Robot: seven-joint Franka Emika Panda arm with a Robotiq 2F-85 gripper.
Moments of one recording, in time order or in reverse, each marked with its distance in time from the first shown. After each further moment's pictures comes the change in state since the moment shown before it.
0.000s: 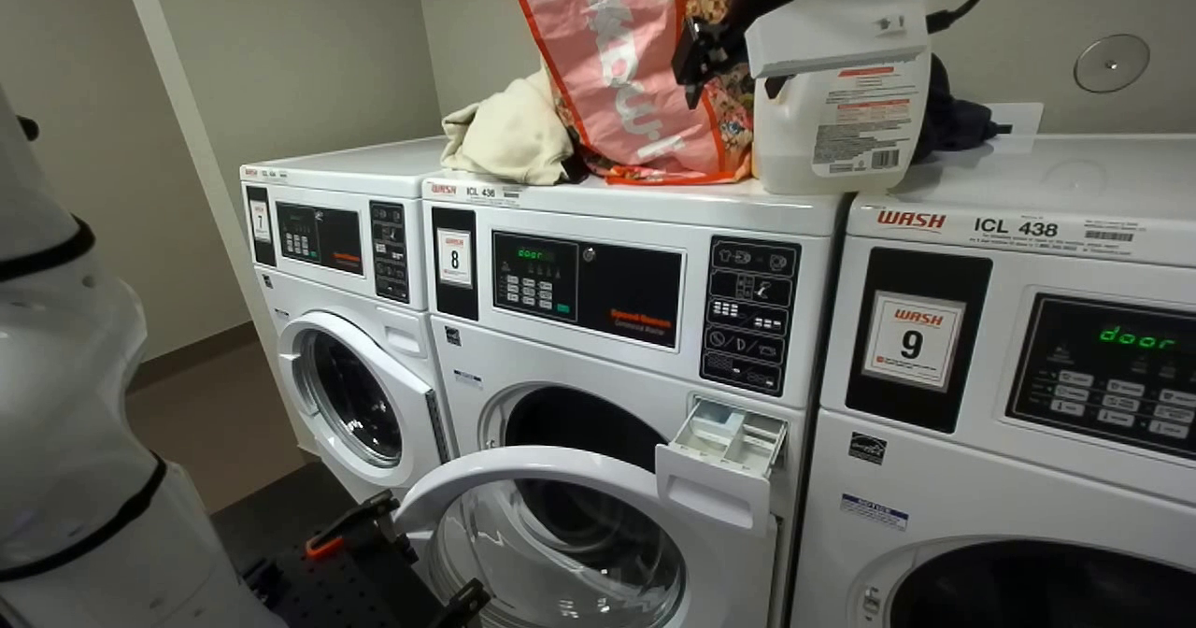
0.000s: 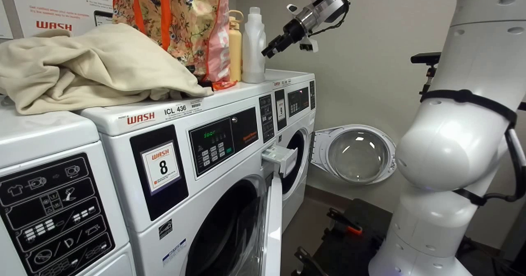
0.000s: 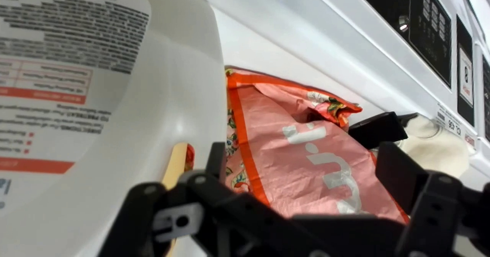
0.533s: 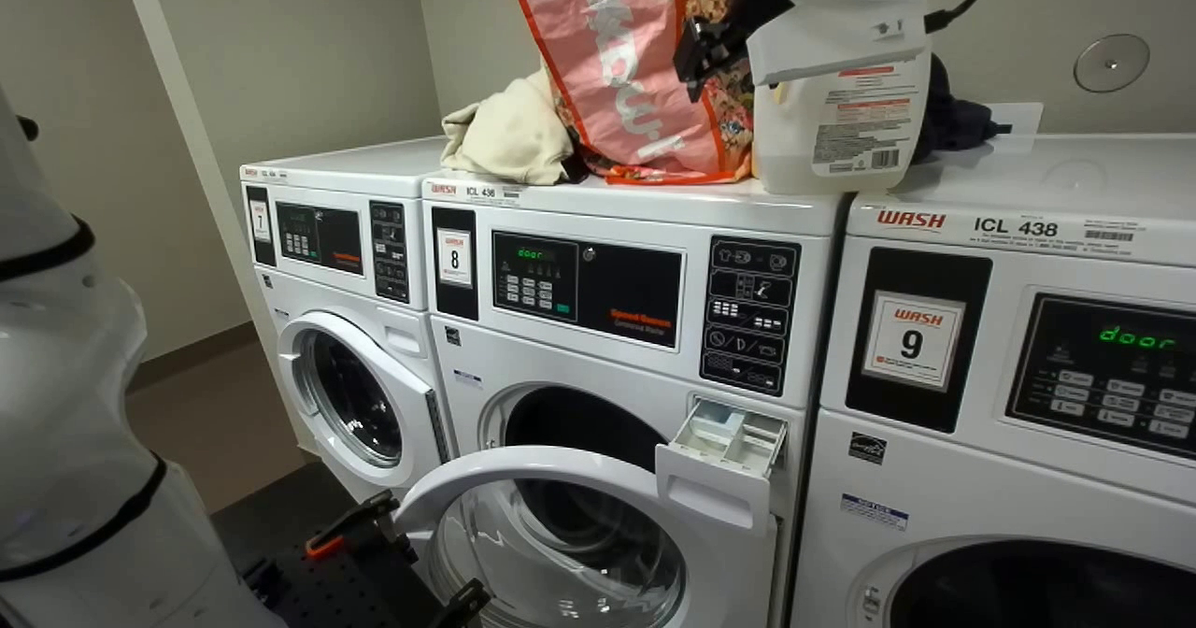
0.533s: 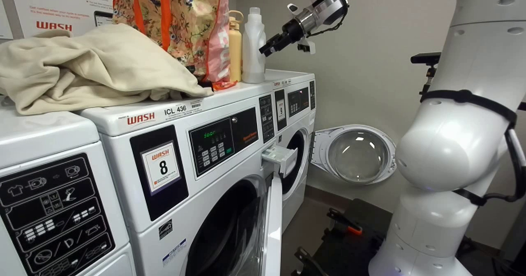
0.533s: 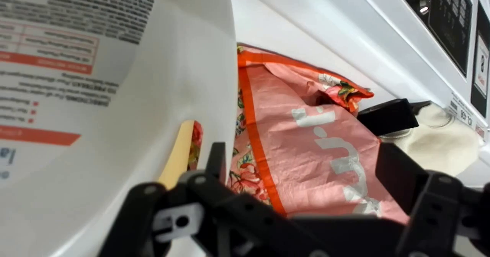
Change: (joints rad) arm 0.000 0.000 0.001 -0.011 0.073 0.022 -0.062
